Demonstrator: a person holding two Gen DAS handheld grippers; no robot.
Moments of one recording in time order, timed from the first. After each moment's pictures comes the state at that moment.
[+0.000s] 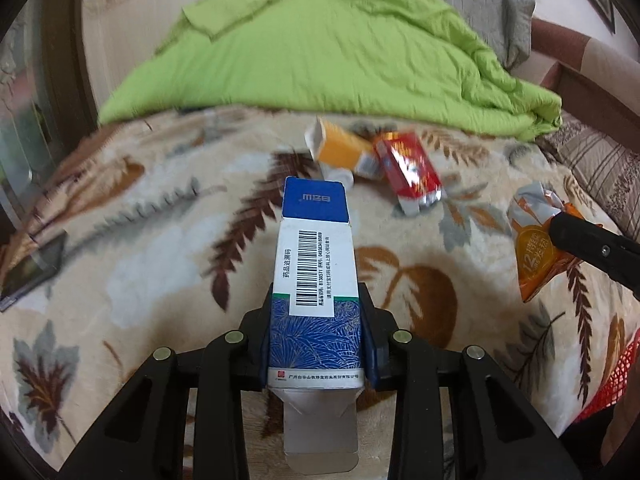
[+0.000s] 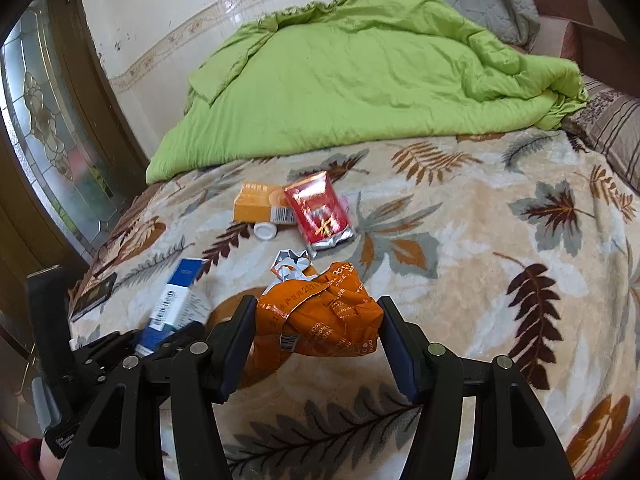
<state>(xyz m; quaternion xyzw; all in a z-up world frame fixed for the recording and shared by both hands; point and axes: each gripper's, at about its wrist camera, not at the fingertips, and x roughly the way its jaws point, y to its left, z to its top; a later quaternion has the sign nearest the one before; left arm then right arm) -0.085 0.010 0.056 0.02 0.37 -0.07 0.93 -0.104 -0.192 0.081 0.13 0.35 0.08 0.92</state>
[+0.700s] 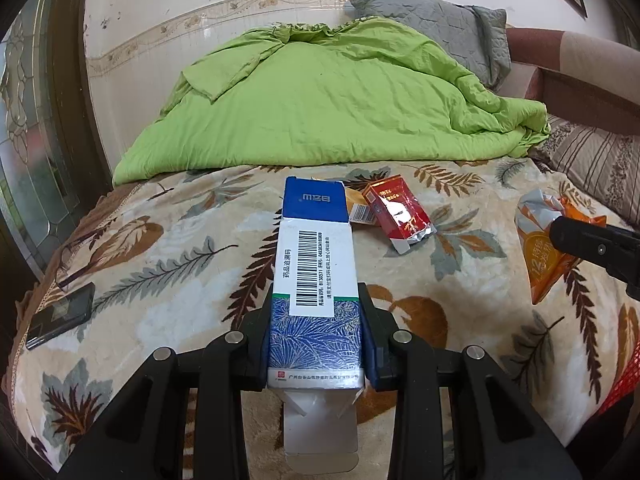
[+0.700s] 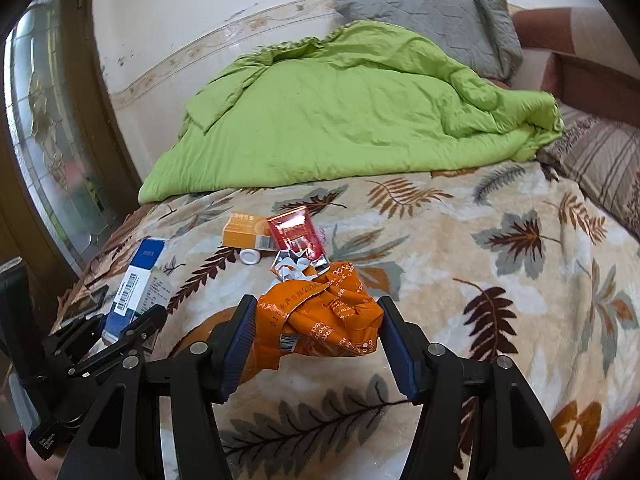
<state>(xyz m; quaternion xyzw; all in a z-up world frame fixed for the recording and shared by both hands) -0.103 -0.005 0.073 0.08 0.29 -0.06 0.95 -0.131 -0.200 0.097 0.10 0.30 0.05 0.95</state>
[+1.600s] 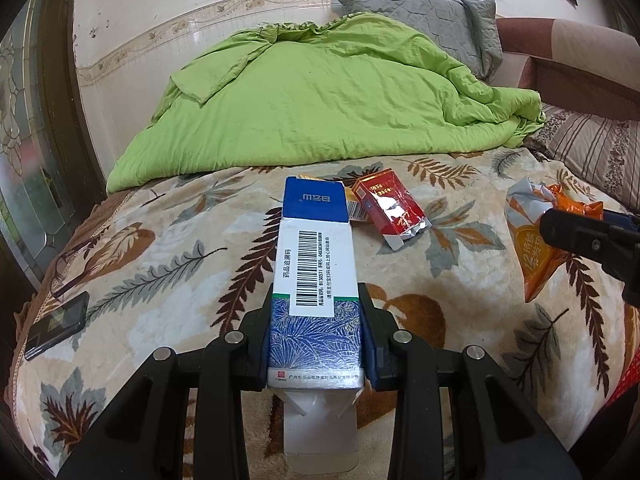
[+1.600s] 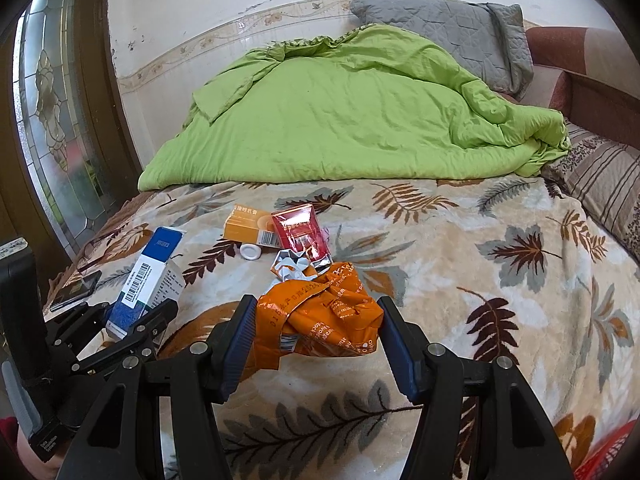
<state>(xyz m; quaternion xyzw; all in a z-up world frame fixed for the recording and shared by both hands) -0.098 -0.013 0.068 0.09 0.29 -0.07 0.95 -0.128 -0.190 0.095 0.07 0.30 0.05 0.95</state>
